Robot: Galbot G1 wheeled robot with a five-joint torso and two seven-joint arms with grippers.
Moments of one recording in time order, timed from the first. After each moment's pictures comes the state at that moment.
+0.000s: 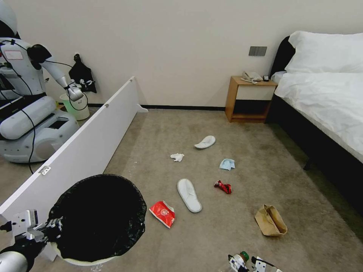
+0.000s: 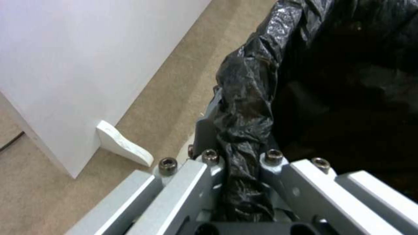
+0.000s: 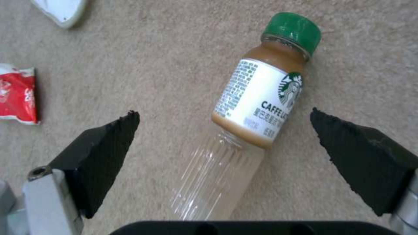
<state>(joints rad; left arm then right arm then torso) 1.84 -1.07 -1.13 -2.50 -1.24 0.66 -0.51 -1.50 1.30 0.41 1.67 1.03 -0.35 0.36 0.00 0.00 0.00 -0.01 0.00</state>
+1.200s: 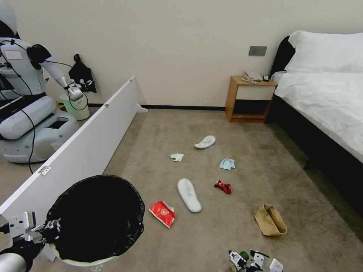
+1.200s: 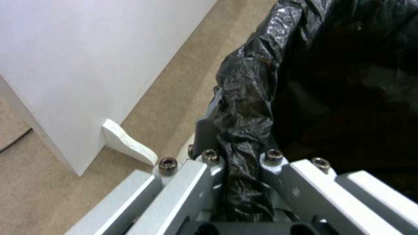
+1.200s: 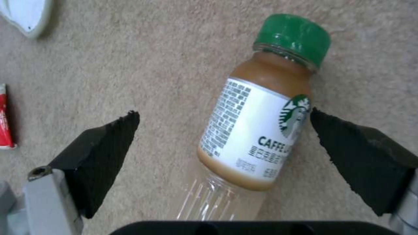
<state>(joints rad) 1.84 -1.09 -1.14 -2.50 -1.24 0.66 -0.51 -1.38 1.29 0.40 1.53 1.11 -0.37 0.39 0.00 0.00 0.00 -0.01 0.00</state>
